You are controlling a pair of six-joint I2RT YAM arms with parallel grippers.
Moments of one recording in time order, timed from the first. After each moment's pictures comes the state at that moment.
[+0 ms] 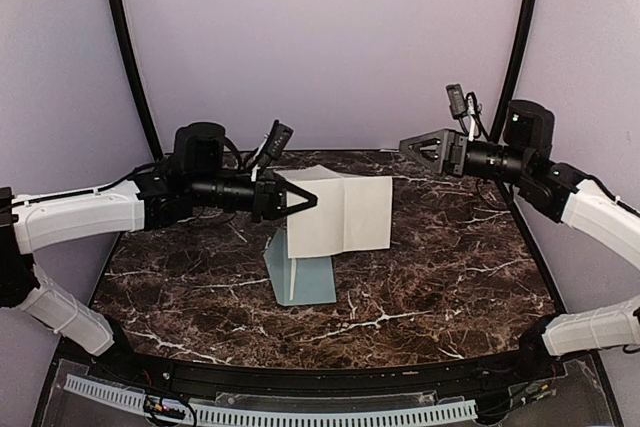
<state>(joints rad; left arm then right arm) -0.78 1.38 0.99 0.12 0.64 -0.36 0.49 1.09 0.93 0.03 -0.63 0.52</state>
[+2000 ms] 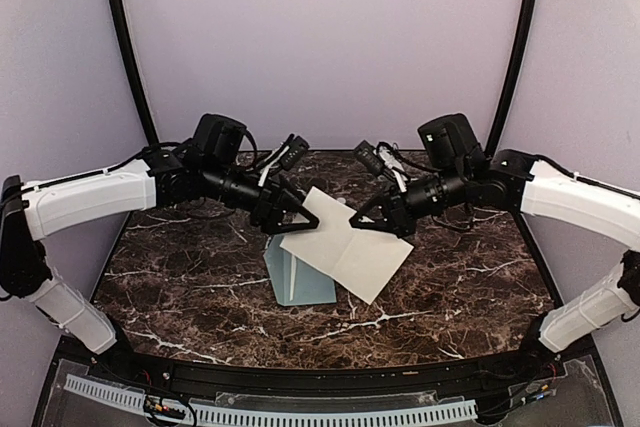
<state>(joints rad) -0.75 1.51 1.23 -0.33 0.75 -0.01 0.83 1.36 1.18 -0.47 -0.58 0.06</state>
